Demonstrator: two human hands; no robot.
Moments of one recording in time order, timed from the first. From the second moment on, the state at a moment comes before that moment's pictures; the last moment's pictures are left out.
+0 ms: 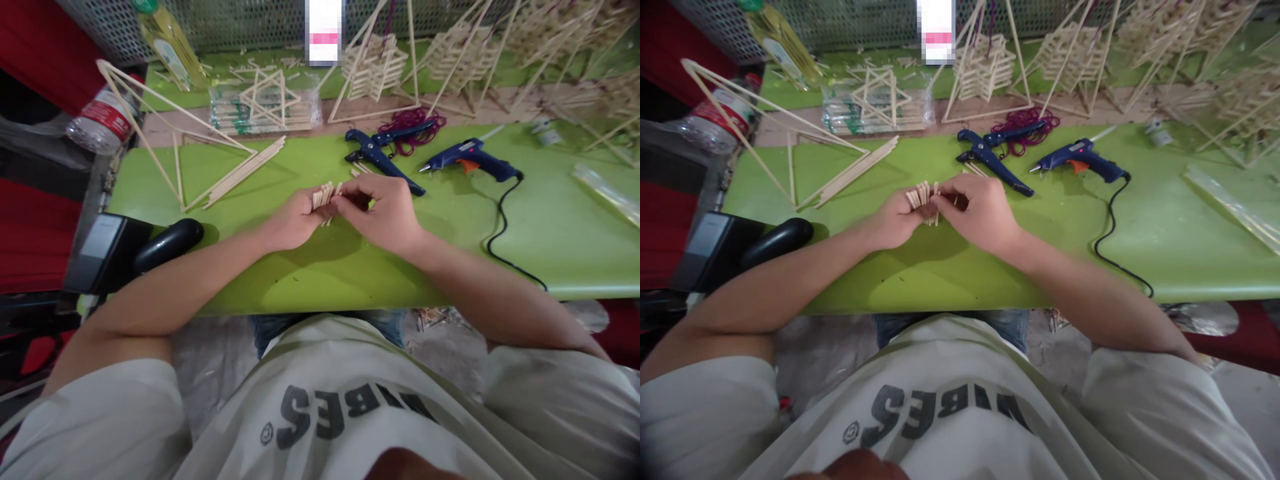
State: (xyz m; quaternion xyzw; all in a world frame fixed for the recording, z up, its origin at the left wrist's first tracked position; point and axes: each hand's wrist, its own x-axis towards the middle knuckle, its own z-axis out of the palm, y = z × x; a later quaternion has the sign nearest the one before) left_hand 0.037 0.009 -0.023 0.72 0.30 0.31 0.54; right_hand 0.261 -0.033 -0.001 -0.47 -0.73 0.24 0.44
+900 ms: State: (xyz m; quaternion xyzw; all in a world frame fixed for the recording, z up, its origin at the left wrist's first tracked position) left_hand 0.028 0.001 -0.009 0.77 0.36 0.26 0.46; right_hand 0.263 -0.028 0.001 -0.39 -0.72 0.31 0.48
